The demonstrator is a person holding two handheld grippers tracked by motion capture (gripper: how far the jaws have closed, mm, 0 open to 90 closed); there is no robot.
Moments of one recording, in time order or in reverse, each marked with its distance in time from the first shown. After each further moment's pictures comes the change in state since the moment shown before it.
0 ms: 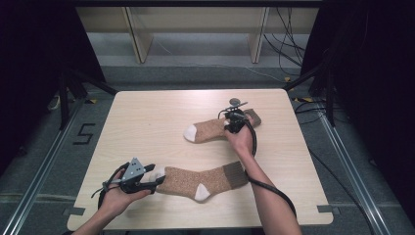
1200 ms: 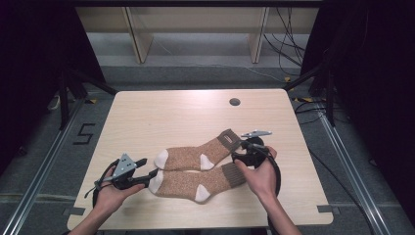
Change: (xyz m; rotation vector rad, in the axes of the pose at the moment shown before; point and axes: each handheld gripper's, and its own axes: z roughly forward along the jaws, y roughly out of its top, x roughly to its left) left arm 0.018 -0.001 -0.012 -0.064 0.084 -0.066; right arm -0.002 -0.095 -0.105 -0.078 0.031 0.050
